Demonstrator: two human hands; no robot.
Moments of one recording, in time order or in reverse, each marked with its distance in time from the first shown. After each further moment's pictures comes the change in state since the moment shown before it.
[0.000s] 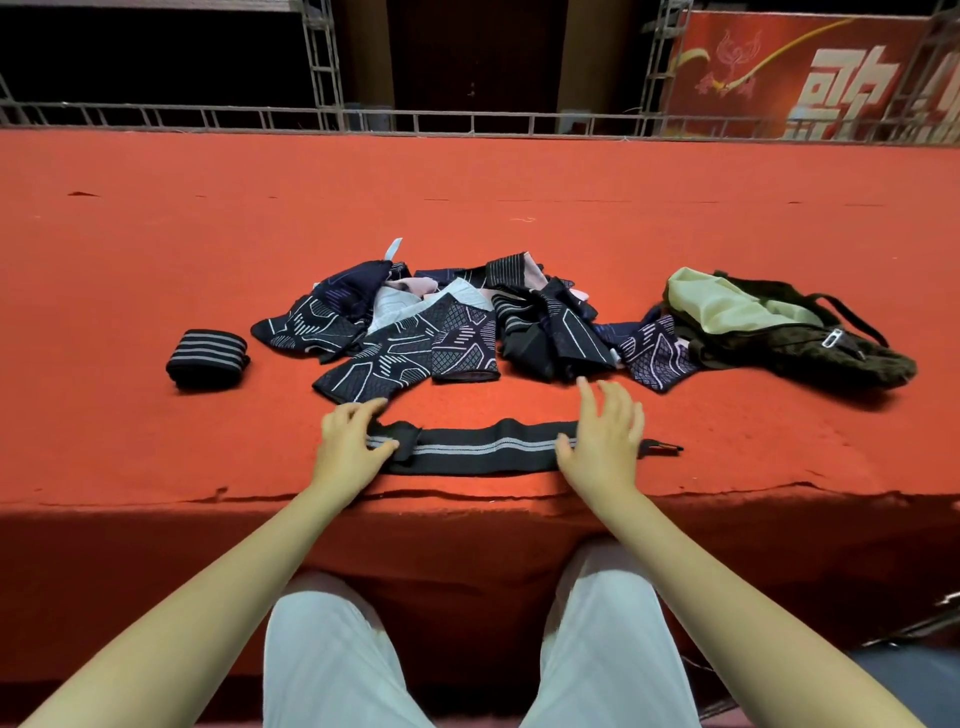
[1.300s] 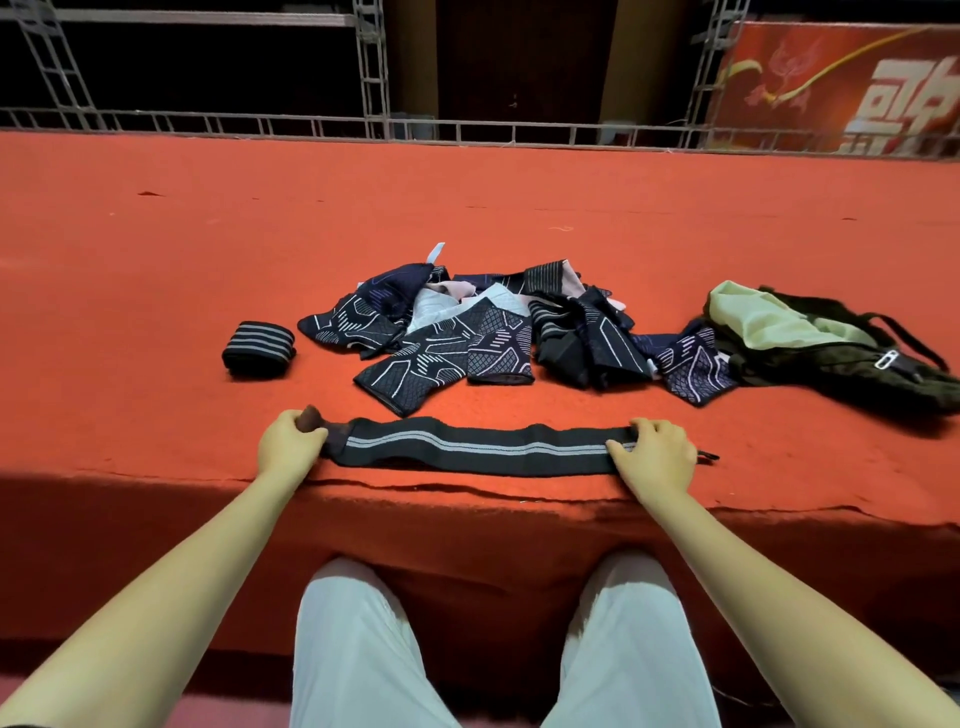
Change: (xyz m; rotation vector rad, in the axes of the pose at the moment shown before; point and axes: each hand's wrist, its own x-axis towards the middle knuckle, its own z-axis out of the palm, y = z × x) left_hand 0.003 -0.074 -0.059 -0.164 0.231 -0.444; right_hand 0.017 0.034 0.016 -0.028 -0.181 0.224
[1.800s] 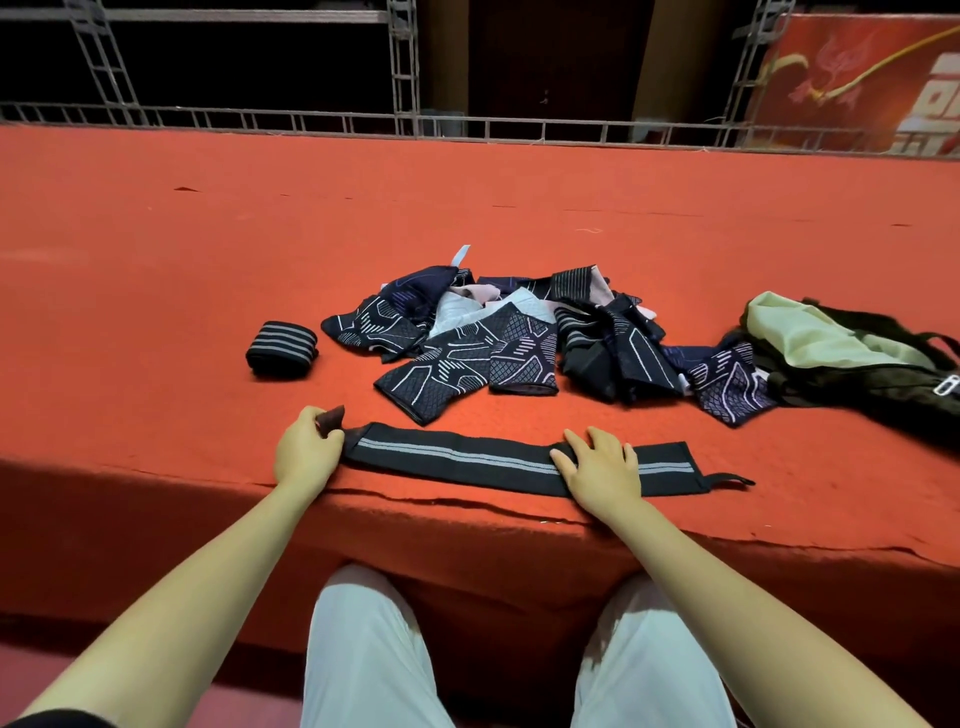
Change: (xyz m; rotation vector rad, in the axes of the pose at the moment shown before) left_hand 0.004 -0.003 0.002 0.106 0.050 0.065; right_hand -0.012 -0.070 0.029 -0.053 -0.324 -0.301
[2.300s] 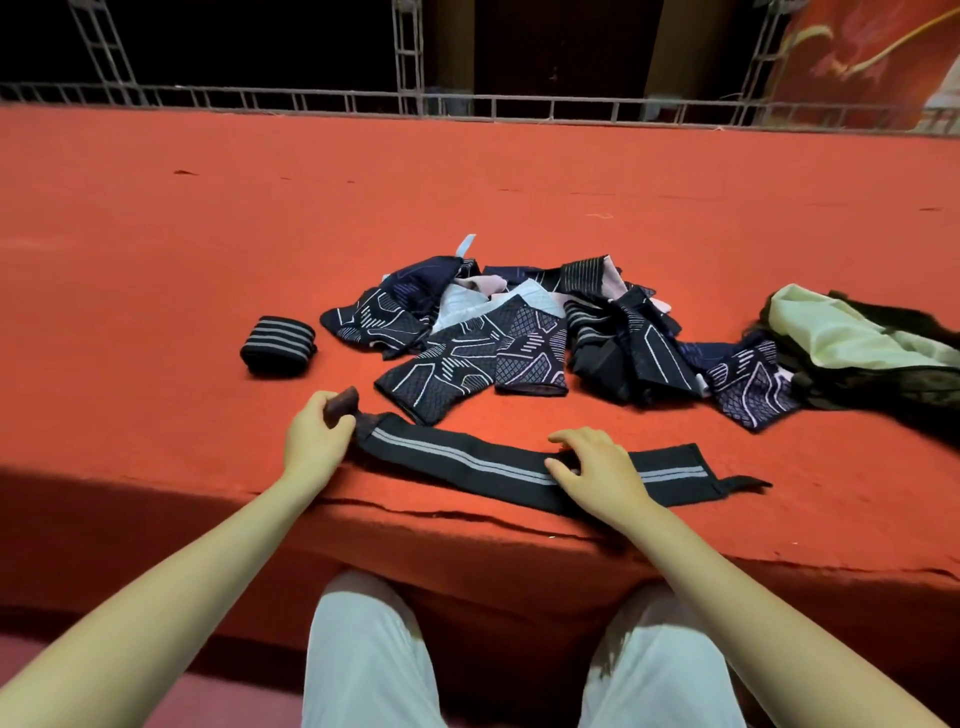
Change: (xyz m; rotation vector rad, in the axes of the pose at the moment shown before) left_hand 0.008 0.020 0.003 -0.233 -0.020 0.099; right_hand 0.005 -0.009 -0.013 0.189 0.085 -0.286
